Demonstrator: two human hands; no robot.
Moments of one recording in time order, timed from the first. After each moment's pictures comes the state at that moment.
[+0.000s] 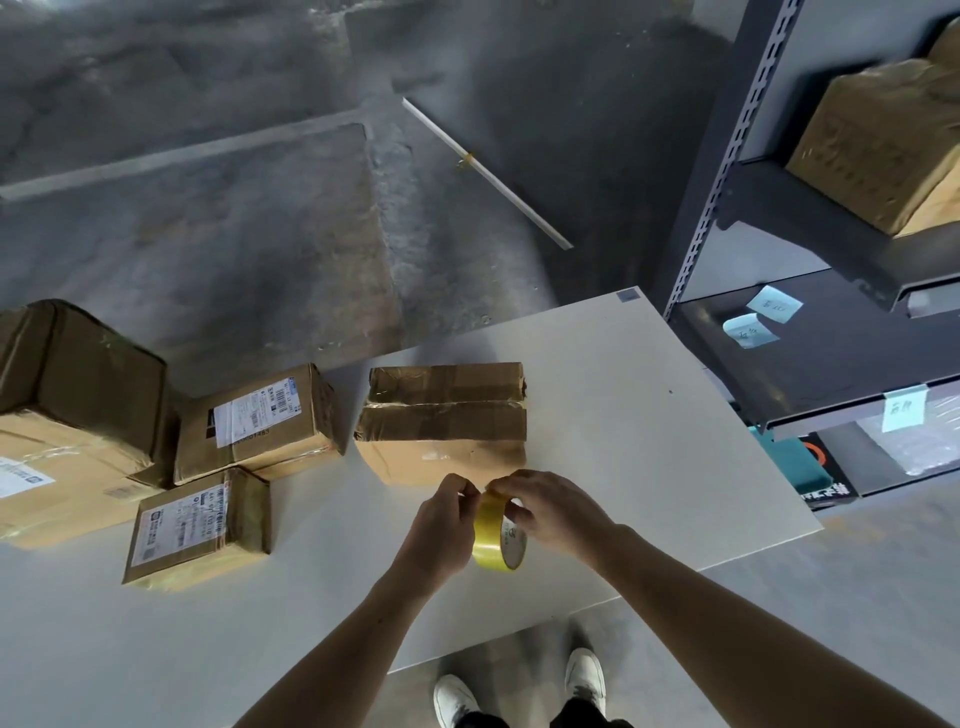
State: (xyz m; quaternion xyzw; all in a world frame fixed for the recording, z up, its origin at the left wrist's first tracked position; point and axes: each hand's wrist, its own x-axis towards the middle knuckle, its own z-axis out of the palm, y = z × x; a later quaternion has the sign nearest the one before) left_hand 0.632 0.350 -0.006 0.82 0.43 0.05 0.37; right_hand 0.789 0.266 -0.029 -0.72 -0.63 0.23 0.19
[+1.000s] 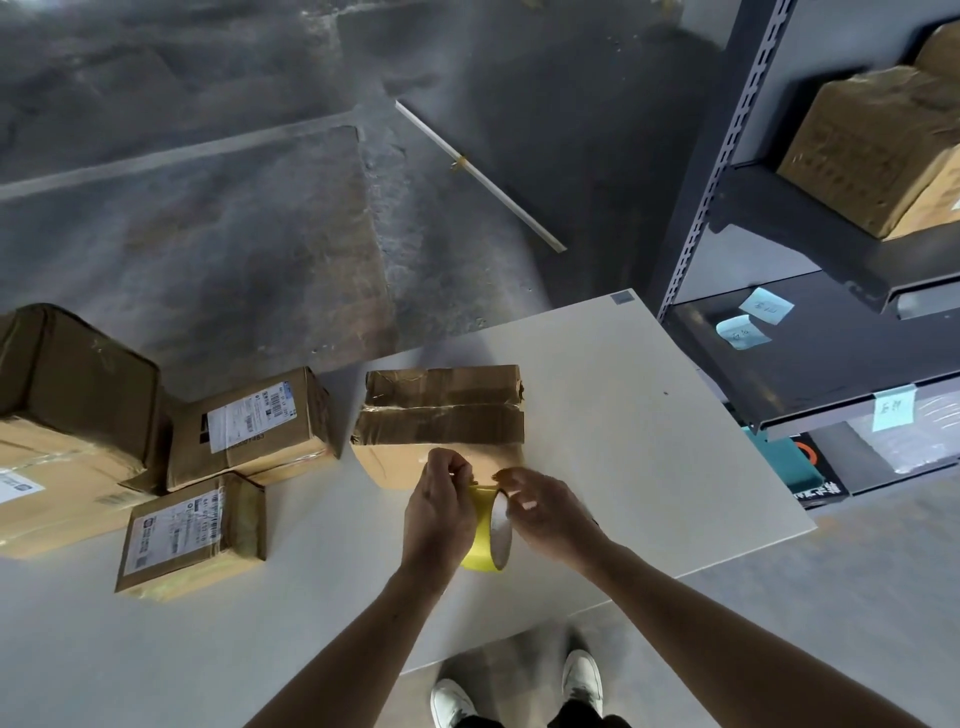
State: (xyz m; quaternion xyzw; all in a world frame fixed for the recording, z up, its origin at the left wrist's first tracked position) left_hand 0.646 0.350 -0.005 0.82 0.44 0.23 0.27; right_hand 0.772 0.263 -0.017 -0.77 -0.44 0.32 0.34
